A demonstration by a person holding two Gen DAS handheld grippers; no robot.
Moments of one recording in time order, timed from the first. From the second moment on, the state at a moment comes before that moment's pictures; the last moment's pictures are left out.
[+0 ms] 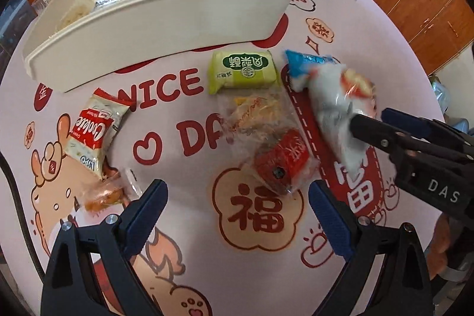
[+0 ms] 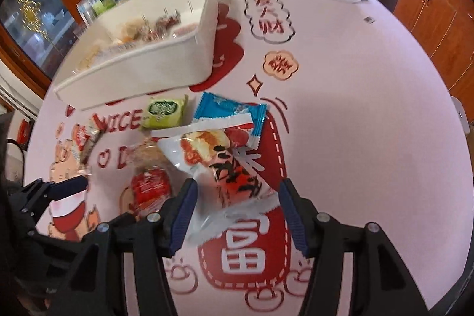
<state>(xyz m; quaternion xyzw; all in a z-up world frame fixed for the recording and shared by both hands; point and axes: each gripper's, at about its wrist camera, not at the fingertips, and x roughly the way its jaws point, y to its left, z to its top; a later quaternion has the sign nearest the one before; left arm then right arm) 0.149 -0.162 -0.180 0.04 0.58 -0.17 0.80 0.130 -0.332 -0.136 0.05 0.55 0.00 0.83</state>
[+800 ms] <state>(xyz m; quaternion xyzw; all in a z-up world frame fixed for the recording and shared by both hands) 0.171 -0.206 -0.213 -0.03 0.57 -0.14 0.81 0.112 -0.354 -0.170 0.08 0.56 -0.03 0.82</state>
